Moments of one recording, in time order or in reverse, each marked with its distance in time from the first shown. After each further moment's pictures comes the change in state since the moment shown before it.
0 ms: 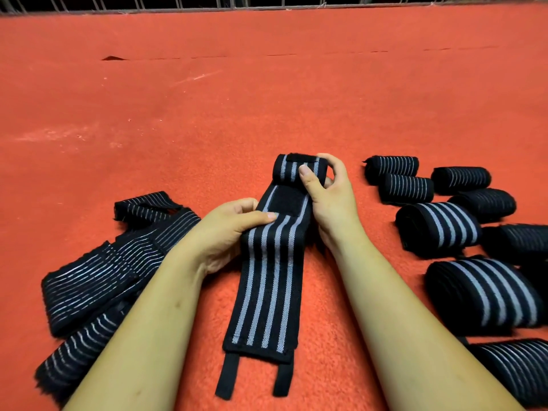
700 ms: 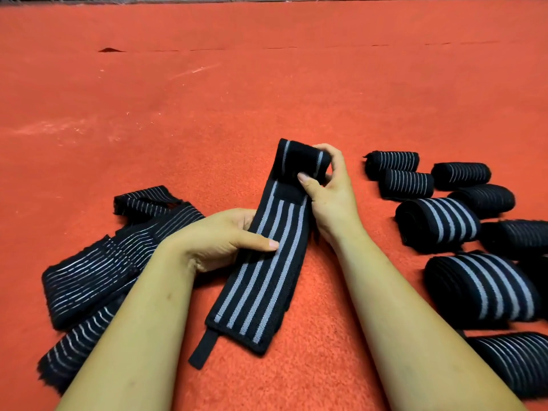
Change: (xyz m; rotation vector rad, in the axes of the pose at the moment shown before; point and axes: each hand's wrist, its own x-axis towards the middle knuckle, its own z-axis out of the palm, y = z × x) left_hand -0.012 0.000 -0.007 0.113 -0.323 -0.122; right_hand 0.003 0.009 -0.006 -0.068 -0.080 -0.168
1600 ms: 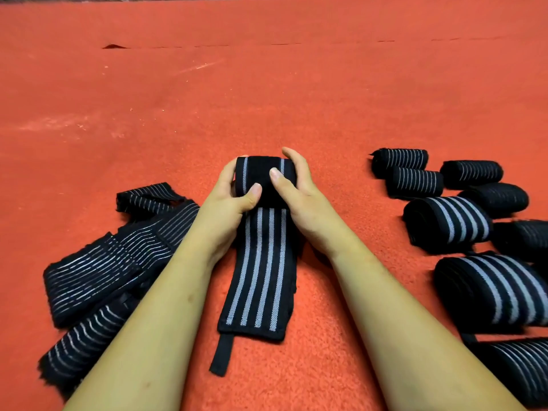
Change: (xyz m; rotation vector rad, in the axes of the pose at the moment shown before) left_hand 0.027 -0.008 -0.011 -0.125 0.538 0.419; right_hand -0.020 -0.019 0.021 -0.126 -0.421 0.124
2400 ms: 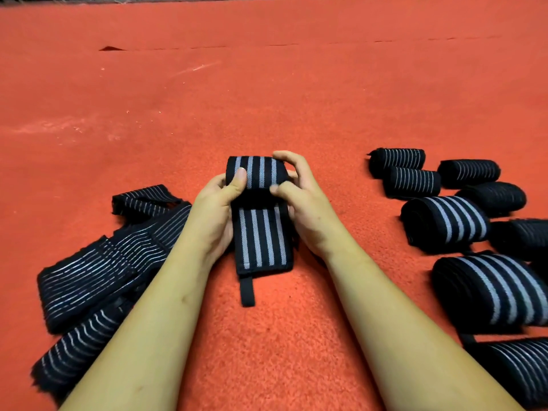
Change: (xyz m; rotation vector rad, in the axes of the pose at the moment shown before) left_hand 0.005 -0.002 0.001 -0.224 0.084 -0.038; right_hand 0.004 0.000 0.006 0.227 0.065 0.012
